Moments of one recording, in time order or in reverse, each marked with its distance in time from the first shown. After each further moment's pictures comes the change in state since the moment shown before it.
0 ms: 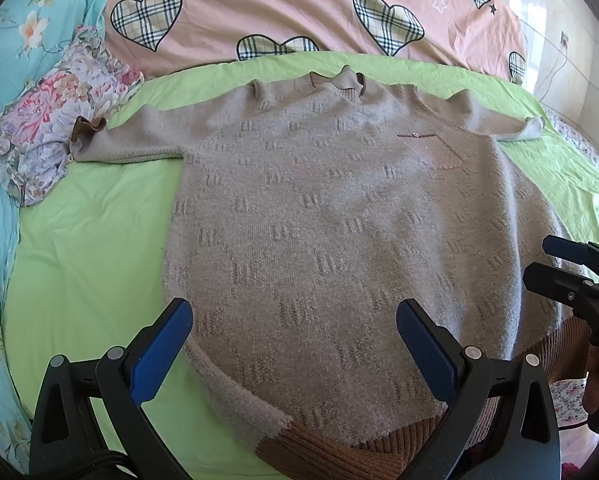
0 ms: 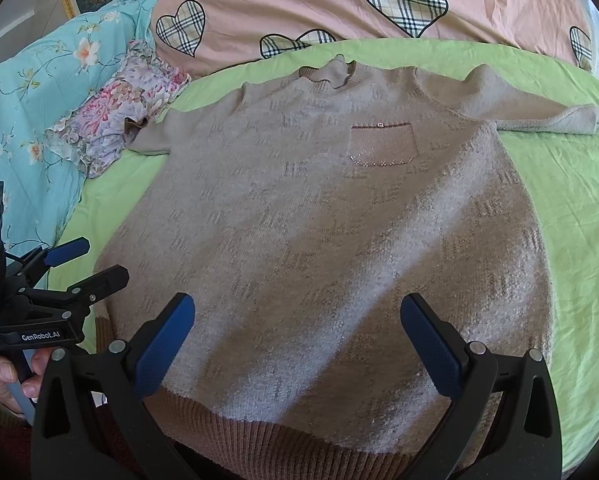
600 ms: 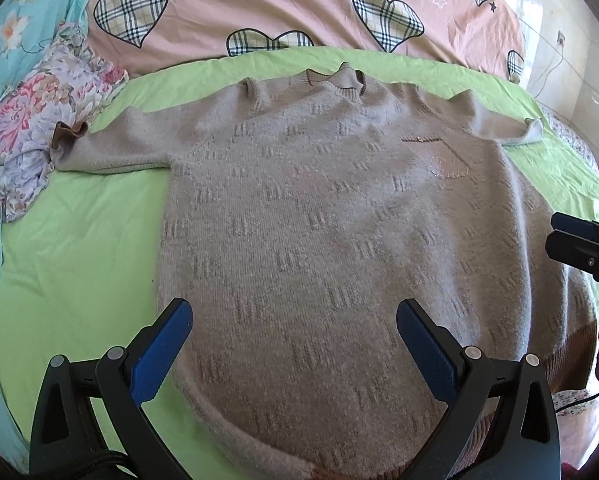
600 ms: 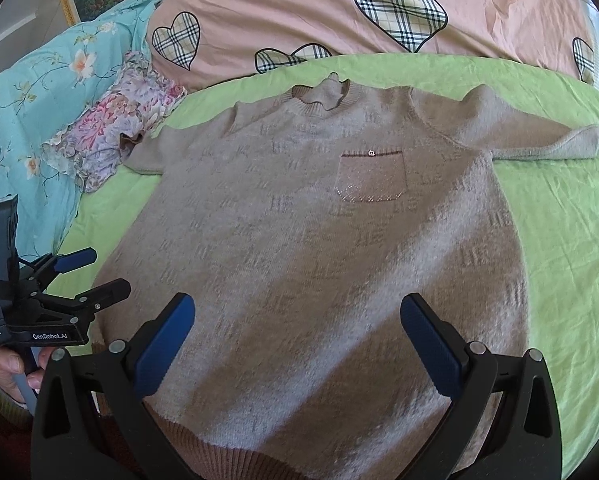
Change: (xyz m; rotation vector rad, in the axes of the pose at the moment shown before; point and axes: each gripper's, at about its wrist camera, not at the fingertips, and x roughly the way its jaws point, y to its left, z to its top) left arm 0.026 0.014 0.035 0.023 0.026 -0.033; right arm 0.000 -0.016 0.034 0.004 0.014 -0.005
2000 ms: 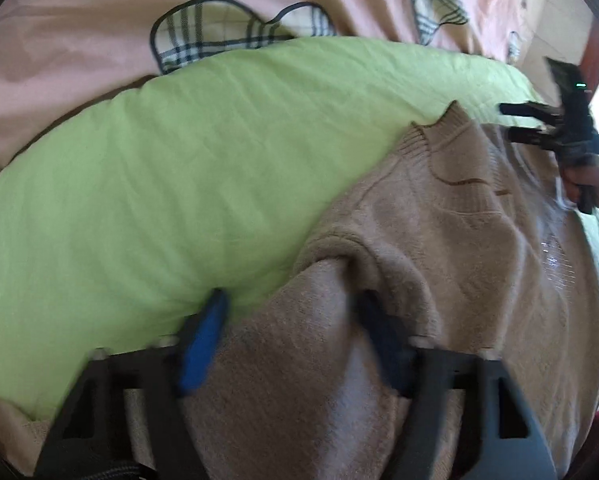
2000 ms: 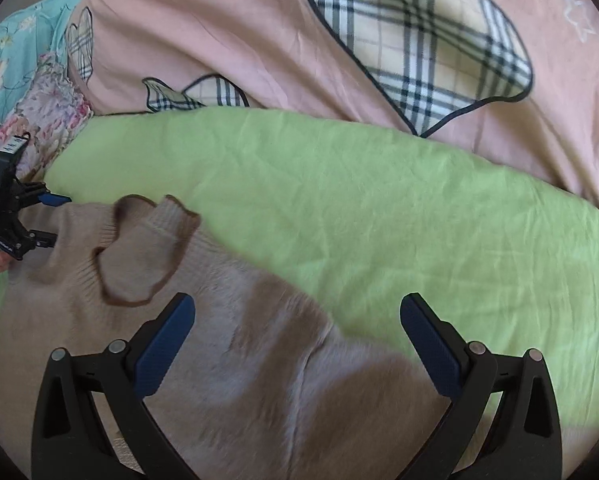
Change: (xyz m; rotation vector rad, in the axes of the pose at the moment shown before) left arm 0.241 0.134 0.293 0.259 0.080 -0.315; right arm 0.214 -0.147 0.272 -0.215 0.047 -0.051
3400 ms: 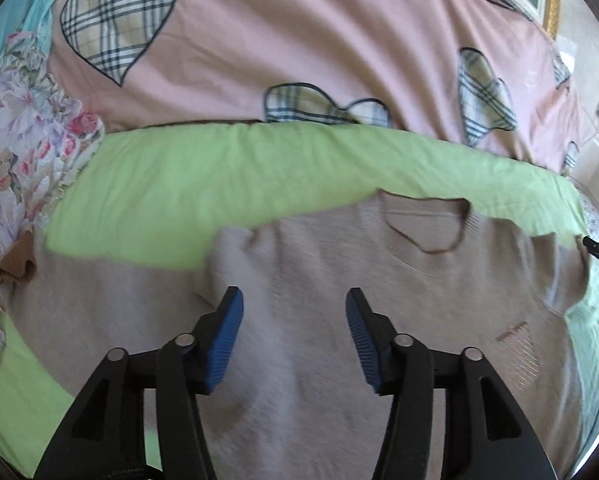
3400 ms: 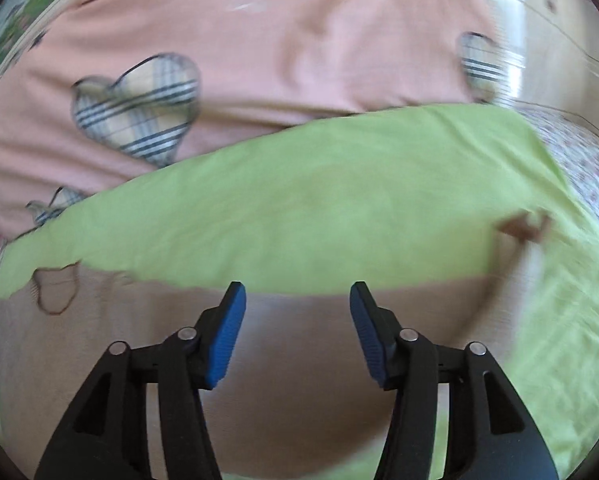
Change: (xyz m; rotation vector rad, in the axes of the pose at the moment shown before) left arm -0.103 -0.071 -0.035 -0.393 -0.204 0.239; right arm -0.165 -0.143 -0.141 0.577 -0.186 -0.385
